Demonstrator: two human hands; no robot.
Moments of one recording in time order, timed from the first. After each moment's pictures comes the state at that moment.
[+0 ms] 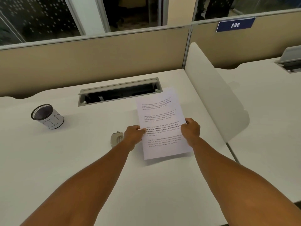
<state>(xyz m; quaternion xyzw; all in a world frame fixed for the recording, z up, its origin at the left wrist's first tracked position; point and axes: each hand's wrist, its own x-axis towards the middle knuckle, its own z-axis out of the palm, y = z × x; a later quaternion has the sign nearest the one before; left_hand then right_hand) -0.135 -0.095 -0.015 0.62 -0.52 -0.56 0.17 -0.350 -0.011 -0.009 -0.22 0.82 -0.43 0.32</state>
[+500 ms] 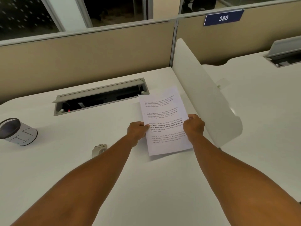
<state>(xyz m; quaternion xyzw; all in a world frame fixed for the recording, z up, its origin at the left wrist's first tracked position) -0.225 -0.133 -0.022 0.60 -0.52 -0.60 0.13 -0.424 -0.038 -0.025 -0.16 0.88 -0.39 0.21</state>
